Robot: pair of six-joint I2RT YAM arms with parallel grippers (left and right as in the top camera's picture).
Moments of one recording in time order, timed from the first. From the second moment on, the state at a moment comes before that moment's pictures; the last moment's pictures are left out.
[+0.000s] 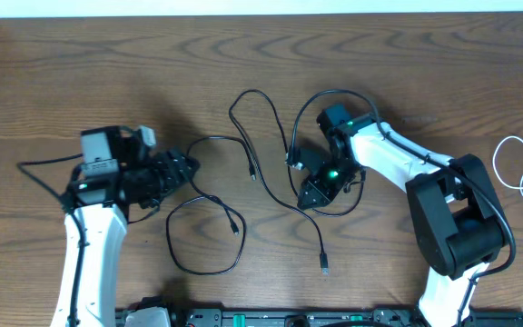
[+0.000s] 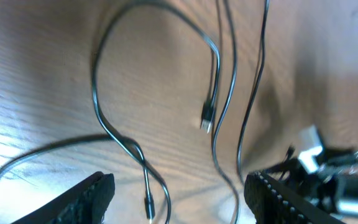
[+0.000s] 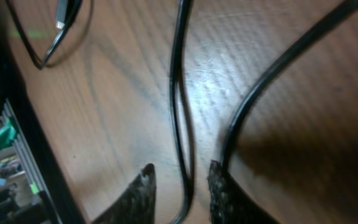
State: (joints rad) left arm 0.15 1.23 0.85 -0.76 0.52 -0.42; right arm 0.44 1.98 1.23 -0.89 -0.63 -0.44
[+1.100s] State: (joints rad) left arm -0.48 1.62 0.81 -0.52 0.37 -0.69; right arm 0.23 1.94 1.10 -0.95 -0.61 -0.29
